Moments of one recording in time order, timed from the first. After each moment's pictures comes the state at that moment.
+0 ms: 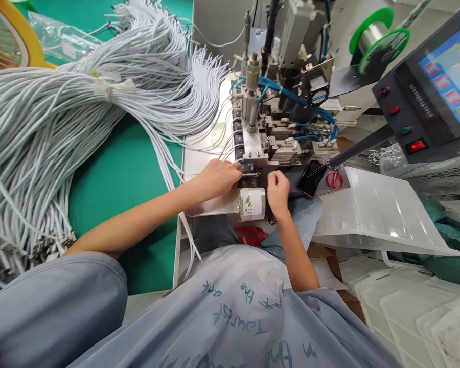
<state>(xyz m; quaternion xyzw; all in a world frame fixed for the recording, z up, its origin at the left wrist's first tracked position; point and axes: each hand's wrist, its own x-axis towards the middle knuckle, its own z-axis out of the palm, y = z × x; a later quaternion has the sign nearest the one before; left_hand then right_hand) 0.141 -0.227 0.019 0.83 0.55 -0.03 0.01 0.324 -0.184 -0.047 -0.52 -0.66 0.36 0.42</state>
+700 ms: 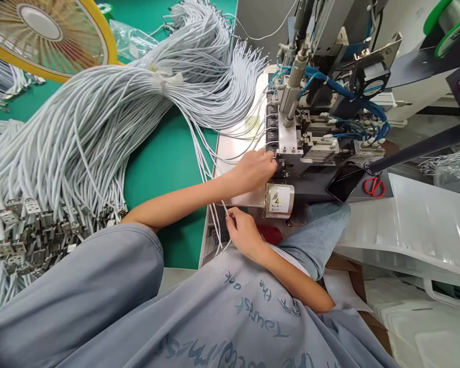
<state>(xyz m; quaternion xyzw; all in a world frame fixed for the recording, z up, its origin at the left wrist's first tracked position) 0.157 -0.233 0.018 0.81 0.59 0.06 0.02 0.265 -0.324 -0.048 -0.34 -0.75 0.54 0.15</state>
